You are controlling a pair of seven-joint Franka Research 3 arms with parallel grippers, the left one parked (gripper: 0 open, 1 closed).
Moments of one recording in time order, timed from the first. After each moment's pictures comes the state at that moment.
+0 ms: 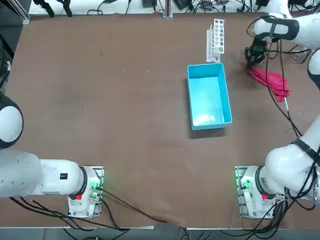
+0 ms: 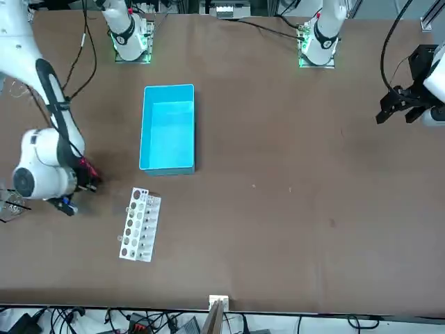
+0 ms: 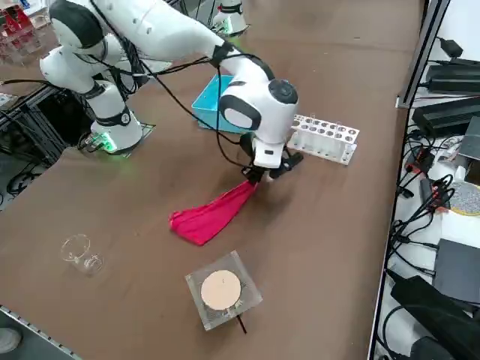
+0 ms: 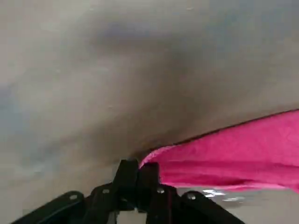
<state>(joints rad) -0.36 0.72 0.33 -1.65 -0.18 2.09 0.52</state>
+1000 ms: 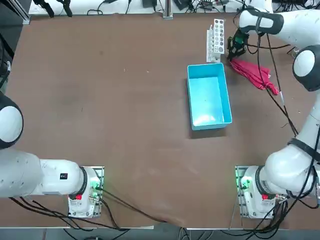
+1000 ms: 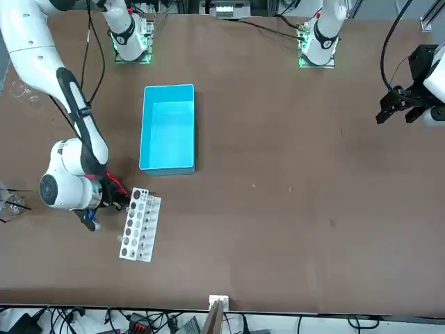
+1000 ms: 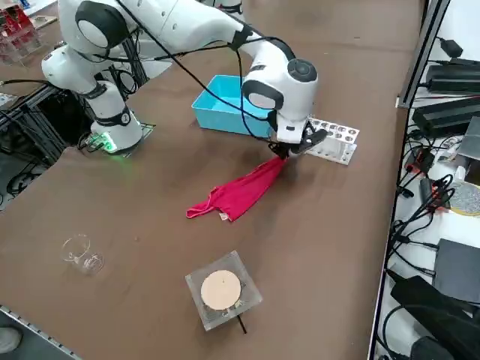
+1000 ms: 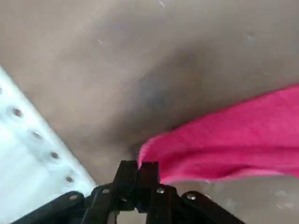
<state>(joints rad) -0.23 0.75 0.32 -1.55 -0.03 2.05 0.63</state>
